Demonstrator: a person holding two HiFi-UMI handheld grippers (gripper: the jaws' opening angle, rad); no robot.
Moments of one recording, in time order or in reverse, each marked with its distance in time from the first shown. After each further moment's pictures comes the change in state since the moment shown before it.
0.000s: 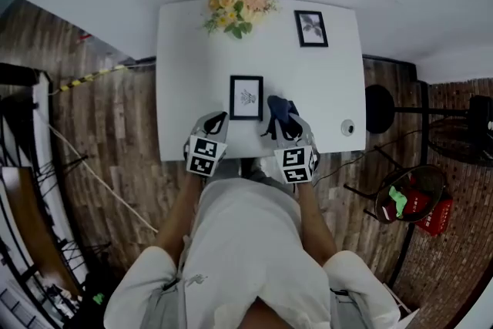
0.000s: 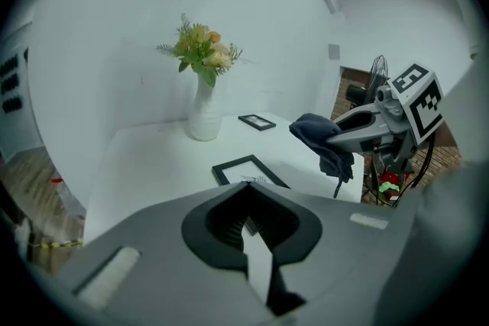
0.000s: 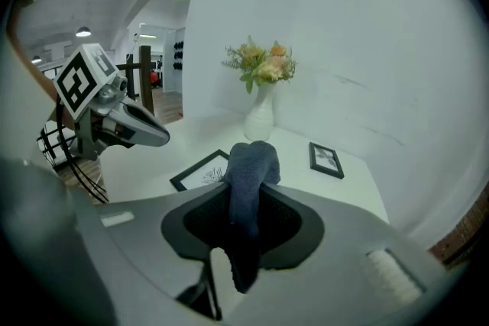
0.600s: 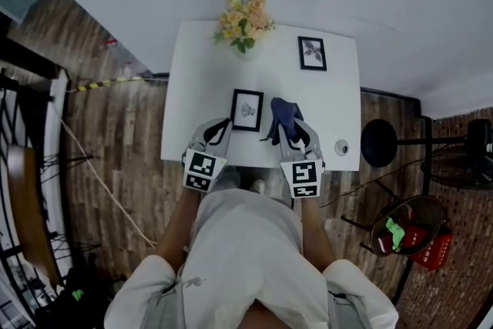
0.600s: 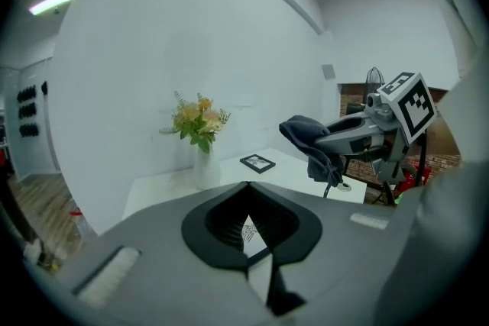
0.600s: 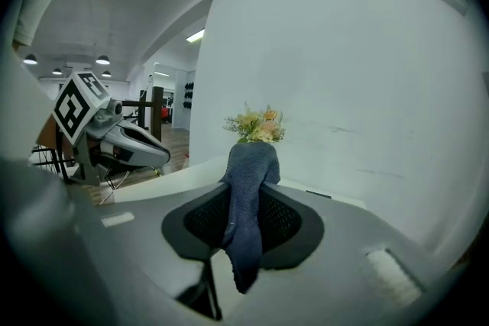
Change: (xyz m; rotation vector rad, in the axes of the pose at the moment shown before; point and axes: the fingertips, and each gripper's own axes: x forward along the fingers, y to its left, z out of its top) left arm -0.069 -0.042 0.087 0.080 -0.227 0.117; right arm -0.076 -0.026 0.083 0.003 -0.332 0.061
